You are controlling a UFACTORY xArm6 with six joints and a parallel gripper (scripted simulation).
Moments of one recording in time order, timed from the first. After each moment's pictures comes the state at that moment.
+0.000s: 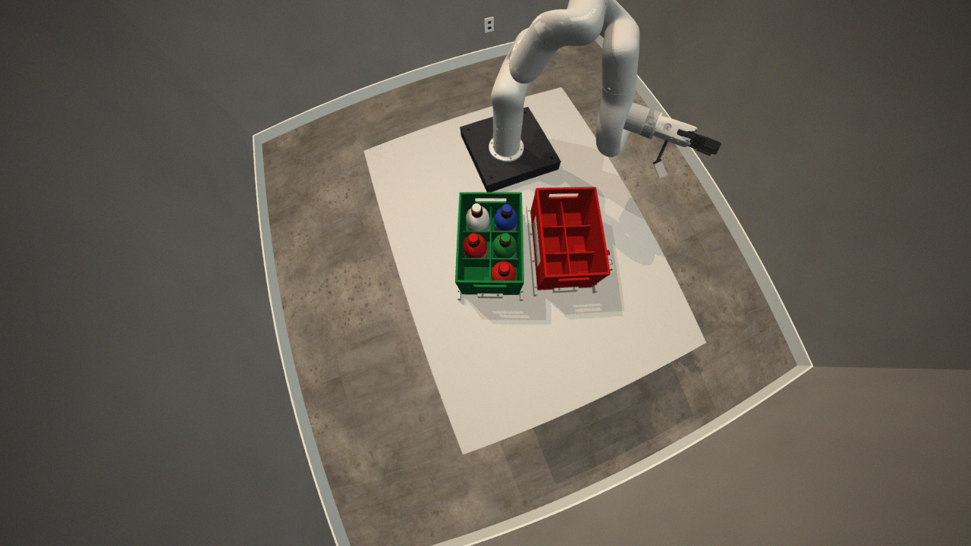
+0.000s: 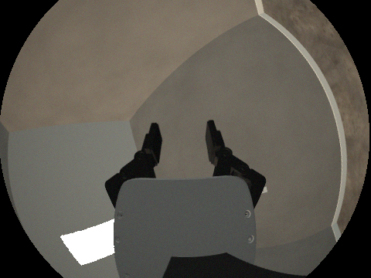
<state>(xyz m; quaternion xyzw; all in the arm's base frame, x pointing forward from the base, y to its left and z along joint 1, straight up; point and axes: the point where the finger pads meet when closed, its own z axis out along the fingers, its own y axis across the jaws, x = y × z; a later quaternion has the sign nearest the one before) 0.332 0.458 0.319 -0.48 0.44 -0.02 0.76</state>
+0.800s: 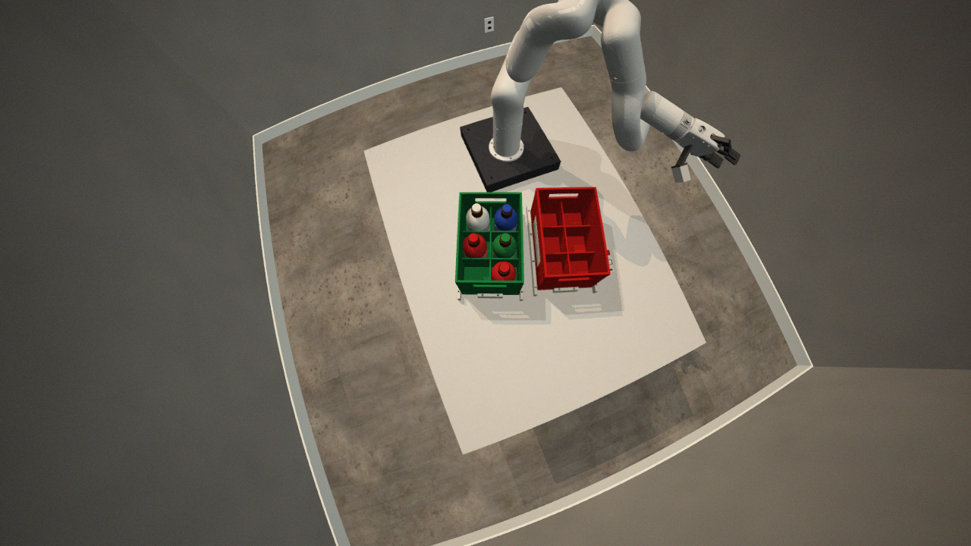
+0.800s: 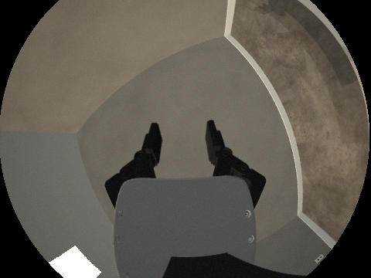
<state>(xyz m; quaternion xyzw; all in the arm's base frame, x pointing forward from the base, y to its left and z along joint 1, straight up) 0.359 0.519 0.291 -0.67 0.39 -0.09 0.63</state>
